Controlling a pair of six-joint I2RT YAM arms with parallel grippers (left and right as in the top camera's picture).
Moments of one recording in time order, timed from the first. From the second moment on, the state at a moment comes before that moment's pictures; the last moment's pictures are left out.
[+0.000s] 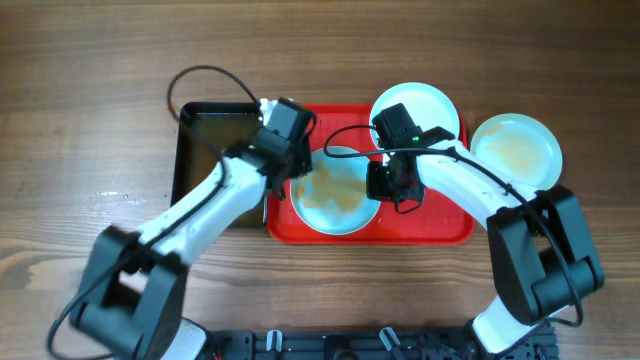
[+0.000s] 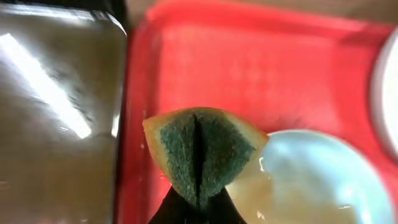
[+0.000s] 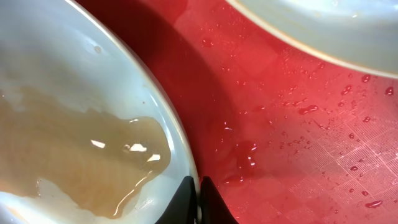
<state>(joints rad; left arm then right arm) -0.51 1.66 1.05 -0.44 -0.14 -0.54 0.42 1.81 1.06 -0.71 -0.15 0.49</state>
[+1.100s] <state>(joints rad) -0.21 1.79 1.05 -0.62 0.02 -0.23 0.61 1.46 1.05 -0.67 0.49 0.11</state>
